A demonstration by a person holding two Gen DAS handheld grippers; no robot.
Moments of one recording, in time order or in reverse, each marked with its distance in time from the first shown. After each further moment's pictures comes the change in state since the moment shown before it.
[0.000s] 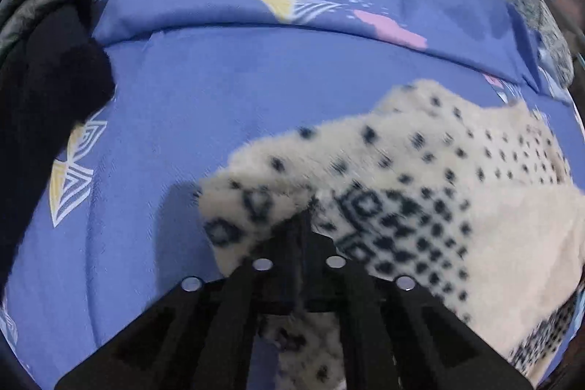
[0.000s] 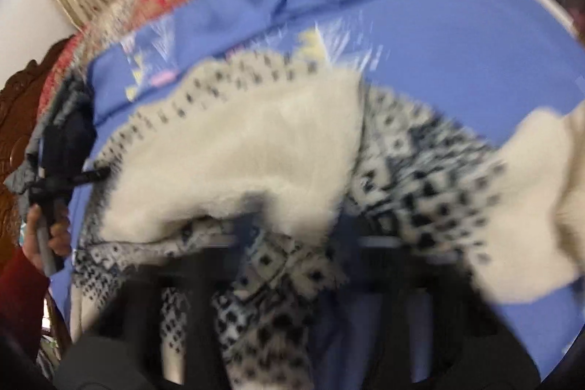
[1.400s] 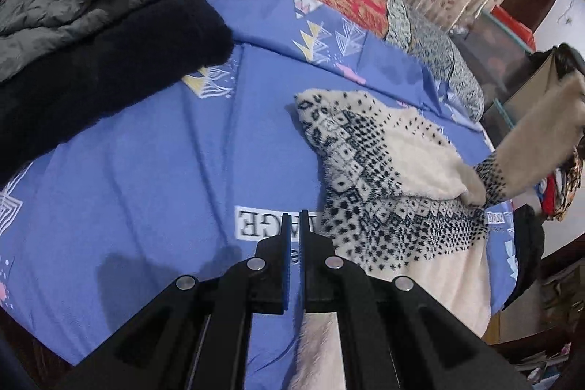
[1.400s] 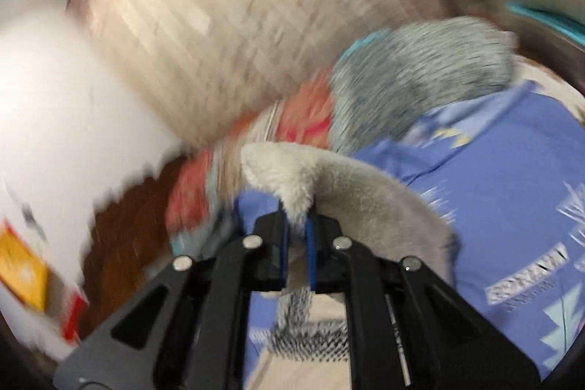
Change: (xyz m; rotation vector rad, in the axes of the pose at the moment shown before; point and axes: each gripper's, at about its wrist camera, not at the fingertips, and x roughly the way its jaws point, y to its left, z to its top) left arm -0.187 0.123 -0.188 -0.099 -0.237 -0.274; right arm -0.248 0.097 0.122 -0.009 -0.267 0.388
